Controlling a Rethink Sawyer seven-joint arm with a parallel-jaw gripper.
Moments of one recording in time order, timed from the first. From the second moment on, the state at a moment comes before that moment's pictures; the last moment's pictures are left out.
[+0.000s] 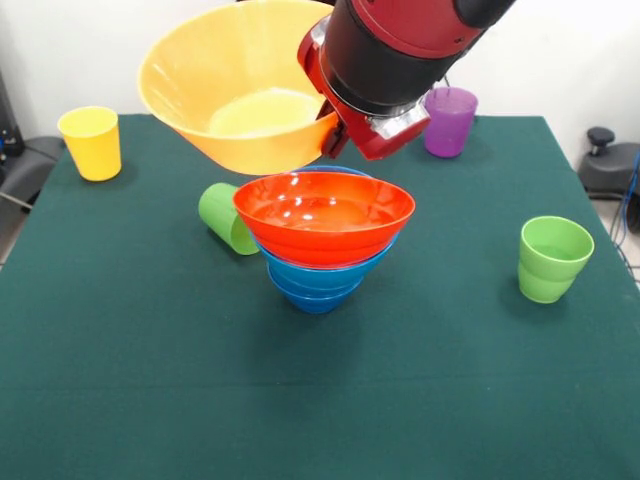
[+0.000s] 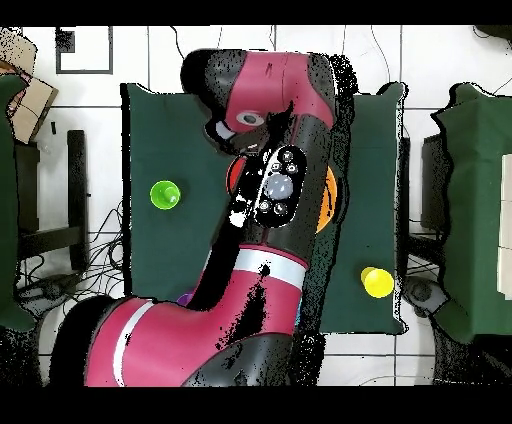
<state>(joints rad) -0.02 -0.21 -0.43 0.69 0.07 1.58 2.41</state>
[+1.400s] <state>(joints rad) -0.01 -0.22 -0.43 0.69 0.10 1.56 2.41</state>
